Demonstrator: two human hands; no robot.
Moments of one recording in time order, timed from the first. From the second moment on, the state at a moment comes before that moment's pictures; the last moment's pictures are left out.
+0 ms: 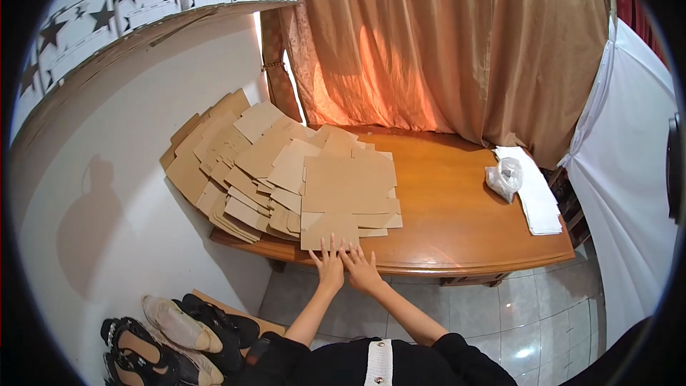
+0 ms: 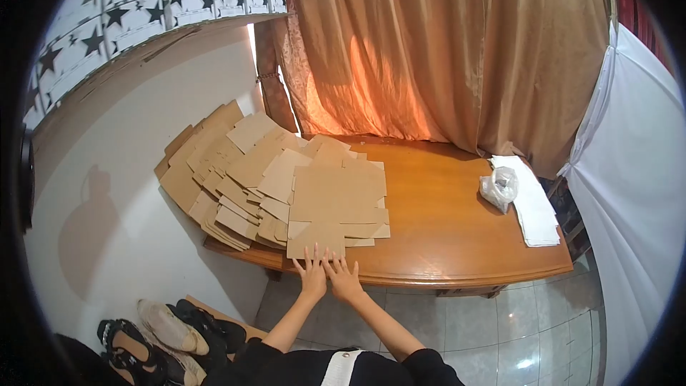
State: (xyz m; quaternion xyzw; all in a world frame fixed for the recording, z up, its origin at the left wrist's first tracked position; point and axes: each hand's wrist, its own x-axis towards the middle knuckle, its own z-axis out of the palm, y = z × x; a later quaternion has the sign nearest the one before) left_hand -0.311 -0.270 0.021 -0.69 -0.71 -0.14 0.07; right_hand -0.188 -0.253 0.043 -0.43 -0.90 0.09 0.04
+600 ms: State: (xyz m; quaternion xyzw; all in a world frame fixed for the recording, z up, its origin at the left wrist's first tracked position) left_hand -0.358 -0.194 0.110 -0.66 -0.64 -0.39 0.07; right_hand -0.176 -0.198 0.037 -0.45 -0.81 0.18 0.33
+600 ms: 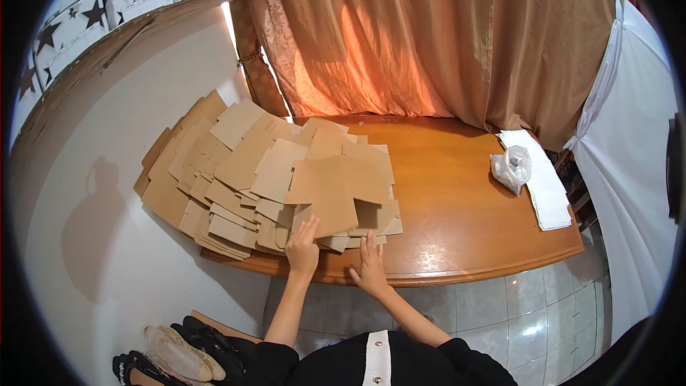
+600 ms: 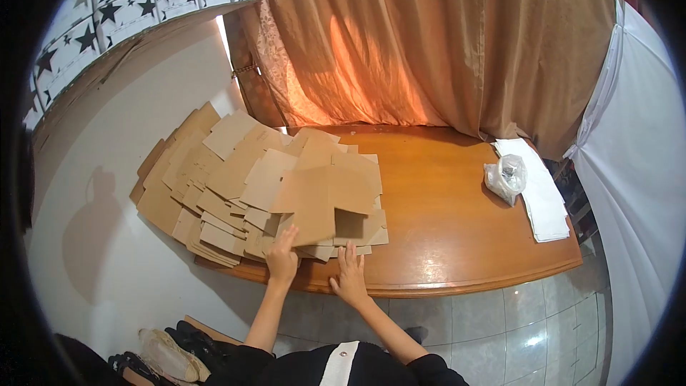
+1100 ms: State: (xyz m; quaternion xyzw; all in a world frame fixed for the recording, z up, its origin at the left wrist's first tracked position) left_hand -0.229 -0.126 0.153 -0.36 -0.46 -0.66 -0.47; right_hand -0.005 -0.125 0.065 -0.57 -0.72 -0.02 0.39
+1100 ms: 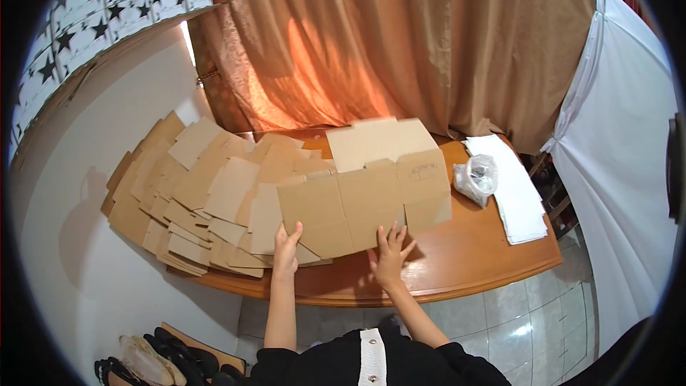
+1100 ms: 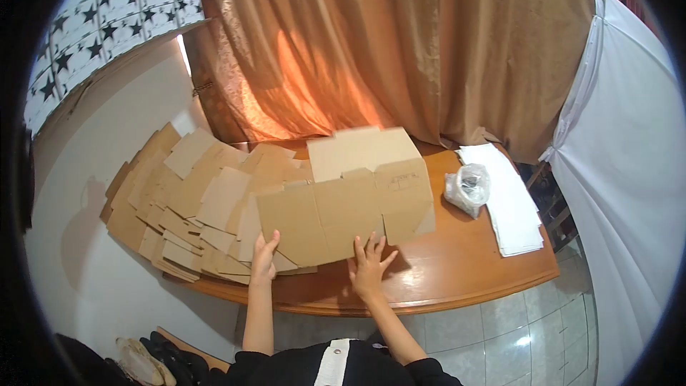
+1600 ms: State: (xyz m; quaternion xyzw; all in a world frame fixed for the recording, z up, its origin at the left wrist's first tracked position) left_hand -0.092 -0.122 -0.021 -0.45 -0.73 -0.40 -0.33; right_hand 0.187 -0.130 -0.004 -0.58 -0.76 -0.06 0.29
